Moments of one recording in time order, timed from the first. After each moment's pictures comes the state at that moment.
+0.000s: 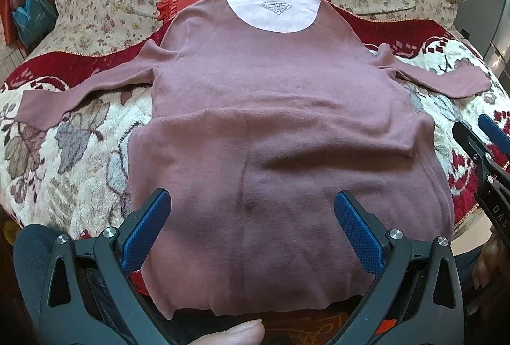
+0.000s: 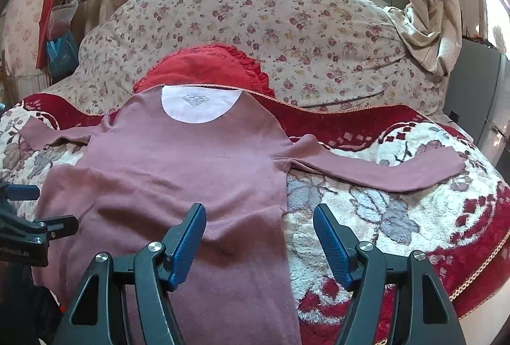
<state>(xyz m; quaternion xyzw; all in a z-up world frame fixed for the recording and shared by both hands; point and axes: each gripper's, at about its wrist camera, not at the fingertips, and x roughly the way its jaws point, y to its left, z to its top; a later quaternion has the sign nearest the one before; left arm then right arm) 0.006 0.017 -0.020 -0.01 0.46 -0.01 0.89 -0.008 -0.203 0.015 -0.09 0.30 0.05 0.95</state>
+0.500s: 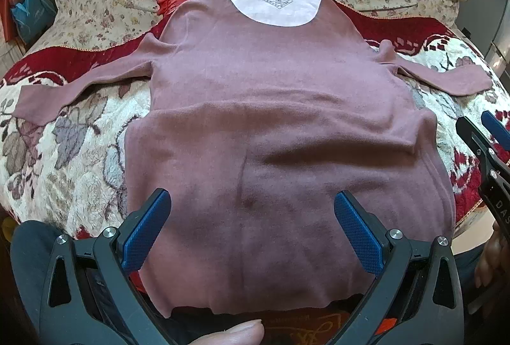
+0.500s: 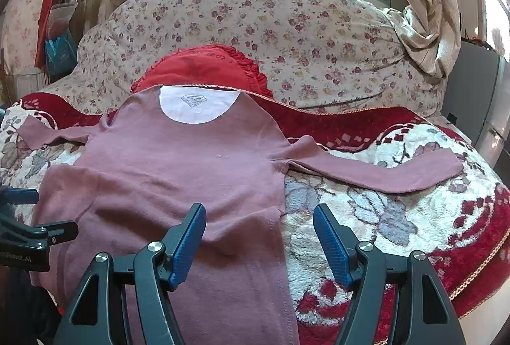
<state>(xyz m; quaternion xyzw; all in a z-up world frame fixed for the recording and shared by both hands) 0.008 0.014 -0.024 -0.01 0.47 -0.01 0.88 -0.006 -0.203 0.015 -0.09 0.30 0.05 0.95</state>
